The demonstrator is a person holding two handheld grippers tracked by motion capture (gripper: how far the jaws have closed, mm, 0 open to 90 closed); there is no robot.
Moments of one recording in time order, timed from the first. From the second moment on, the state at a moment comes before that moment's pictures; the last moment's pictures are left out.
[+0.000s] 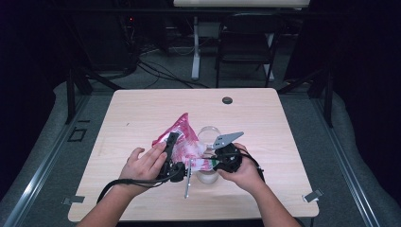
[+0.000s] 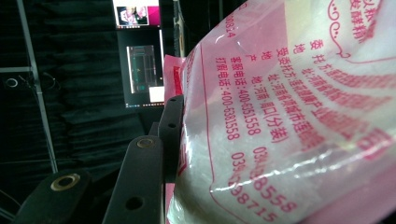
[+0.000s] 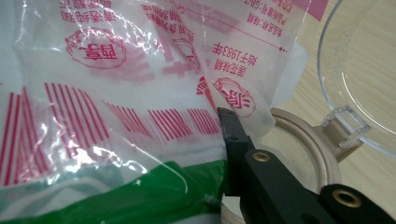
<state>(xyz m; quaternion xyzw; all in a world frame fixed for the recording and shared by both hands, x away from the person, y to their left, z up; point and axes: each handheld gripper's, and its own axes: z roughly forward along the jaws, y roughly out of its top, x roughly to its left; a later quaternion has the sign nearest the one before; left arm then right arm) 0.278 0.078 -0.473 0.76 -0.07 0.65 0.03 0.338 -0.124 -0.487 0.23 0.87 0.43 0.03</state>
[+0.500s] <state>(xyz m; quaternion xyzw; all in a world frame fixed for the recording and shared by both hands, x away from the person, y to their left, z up) 0.278 0.078 -0.472 0.76 -0.07 0.65 0.03 0.338 -0.124 -0.487 0.23 0.87 0.43 0.03</state>
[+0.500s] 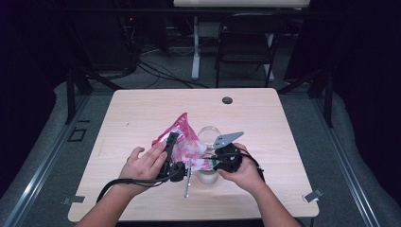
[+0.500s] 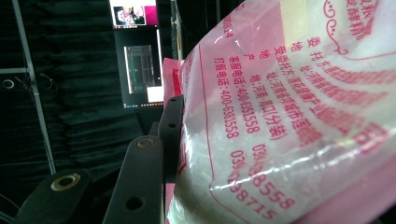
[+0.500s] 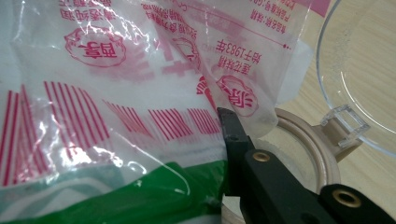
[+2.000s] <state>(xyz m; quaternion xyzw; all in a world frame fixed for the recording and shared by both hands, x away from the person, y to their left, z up) 0.281 0.073 -0.469 0.78 -0.09 0.62 0.00 0.341 -0.127 -0.490 0.24 0.88 0.41 0.02</state>
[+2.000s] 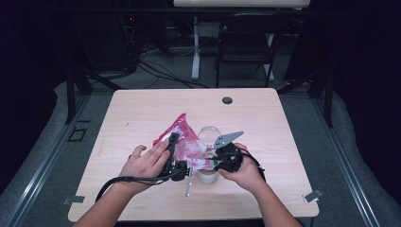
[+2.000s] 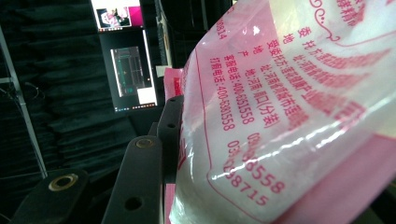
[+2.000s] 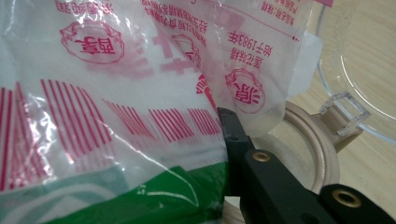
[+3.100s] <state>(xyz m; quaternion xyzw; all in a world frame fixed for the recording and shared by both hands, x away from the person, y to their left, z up) 0.282 0.073 -0.467 0.79 -0.10 0.61 -0.02 0.342 -0.128 -0.491 0.24 0.88 0.41 0.02</state>
